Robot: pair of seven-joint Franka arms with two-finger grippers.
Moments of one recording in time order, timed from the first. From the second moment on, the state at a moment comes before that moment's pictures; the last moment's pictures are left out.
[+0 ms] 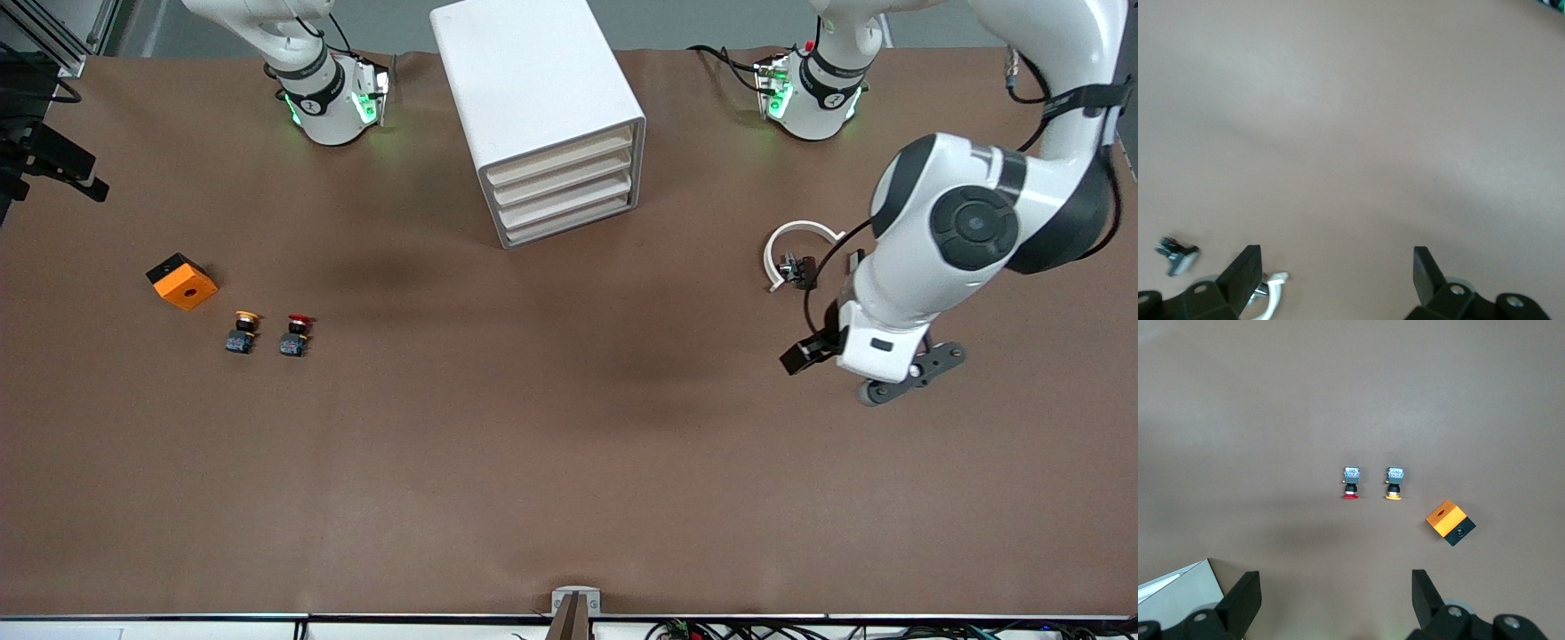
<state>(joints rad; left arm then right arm) 0.13 0.33 -0.48 -1.58 0.21 1.89 -0.81 -0.02 -0.13 -0.05 -1.60 0.04 1.49 -0.02</state>
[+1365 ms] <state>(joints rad) 0.14 -0.10 -0.19 -1.68 0.00 1.61 -0.20 -0.05 -0.18 0.00 -1.65 0.04 1.45 0.01</state>
